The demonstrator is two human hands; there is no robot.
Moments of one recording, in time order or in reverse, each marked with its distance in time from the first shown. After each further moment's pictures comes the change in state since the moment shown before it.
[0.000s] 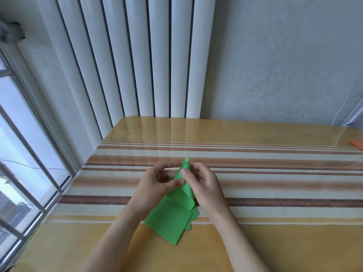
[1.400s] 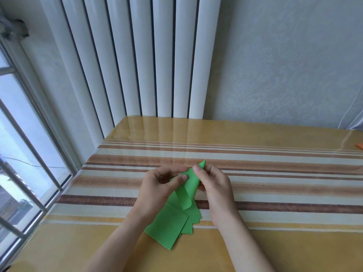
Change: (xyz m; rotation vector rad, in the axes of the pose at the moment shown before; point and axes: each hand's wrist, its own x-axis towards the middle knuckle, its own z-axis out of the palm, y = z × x) left_hand -0.002 -0.001 0.012 -0.017 0.129 0.117; right_hand 0.002 -0.007 -0.004 0.414 0.128 0.131
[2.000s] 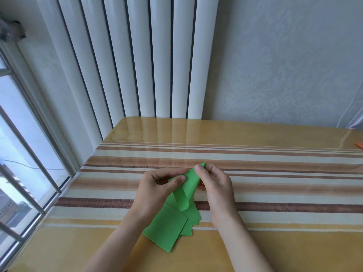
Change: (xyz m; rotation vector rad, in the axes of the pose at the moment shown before) left_hand 0.000 0.004 -0.002 -0.009 0.014 -0.031; right_hand -0.001 -0.002 0.001 -0.049 0.059 -0.028
